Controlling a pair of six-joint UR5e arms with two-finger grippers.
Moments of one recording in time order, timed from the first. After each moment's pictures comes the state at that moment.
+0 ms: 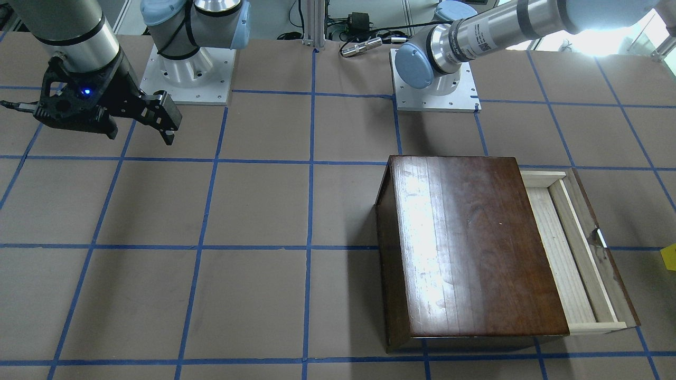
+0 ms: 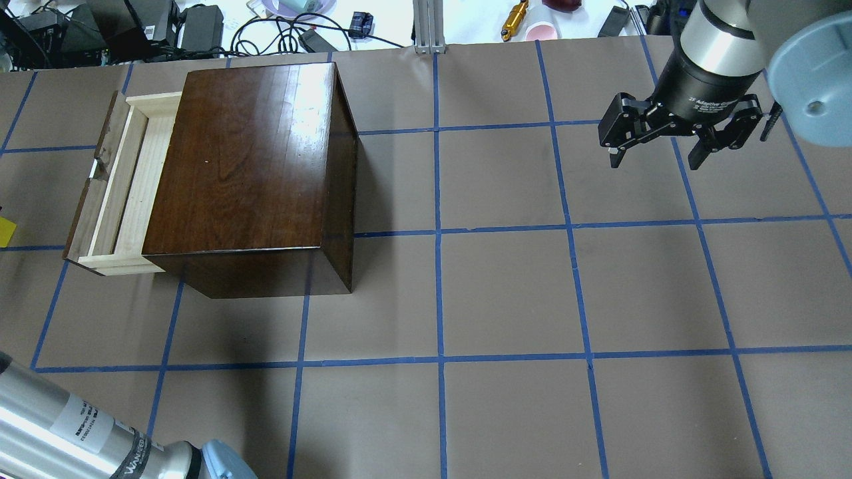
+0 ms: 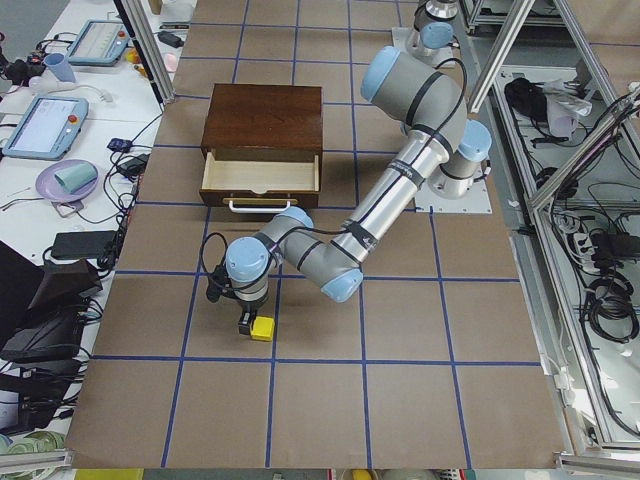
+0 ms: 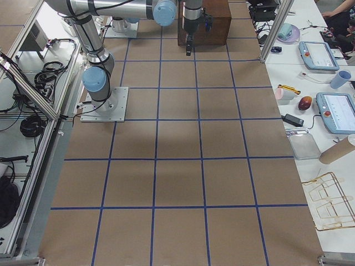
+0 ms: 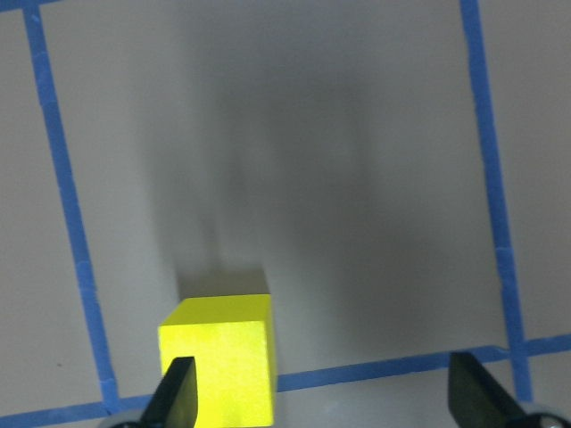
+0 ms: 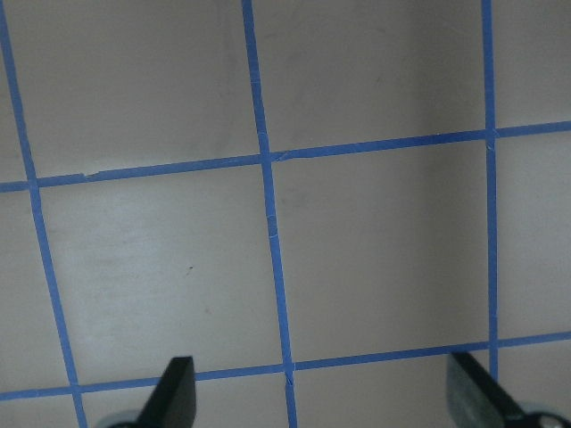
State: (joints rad) left arm -0.70 -2.31 -1.24 -1.06 1.55 1.08; right arm 1.52 -1.59 1.63 -1.60 -1.59 0.04
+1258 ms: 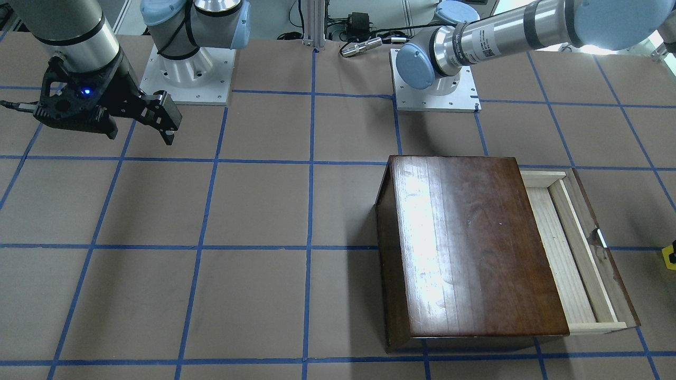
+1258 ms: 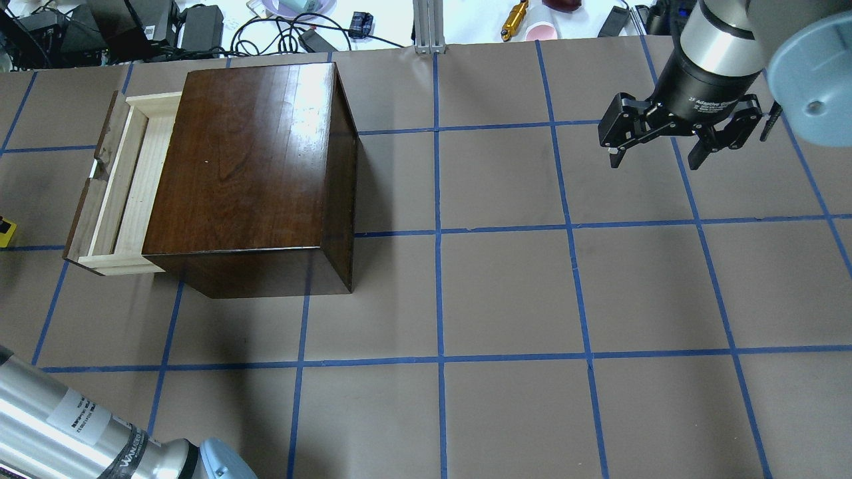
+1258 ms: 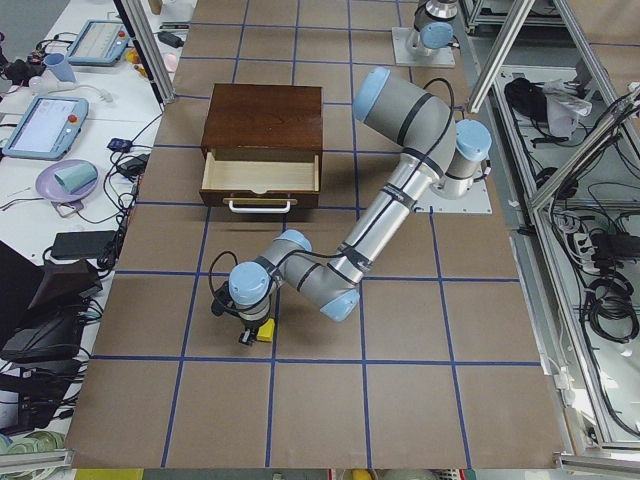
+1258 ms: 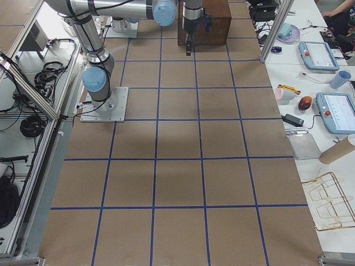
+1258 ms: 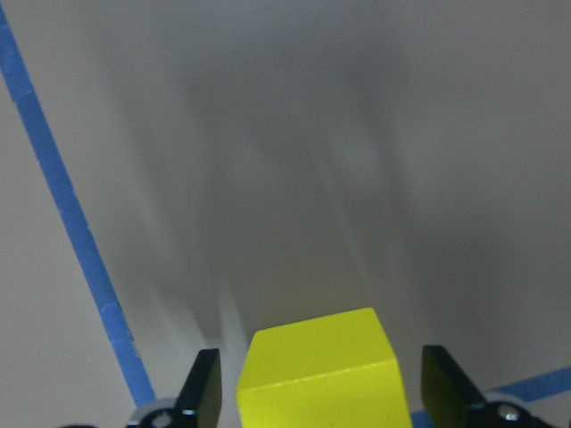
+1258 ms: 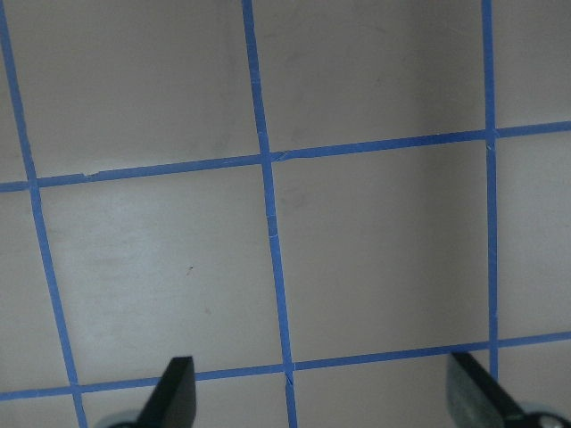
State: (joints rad) left arm -0.69 -2.36 -1.23 -1.03 1.55 1.21; right arm 1.52 -1.59 1.63 -1.60 -1.59 0.04
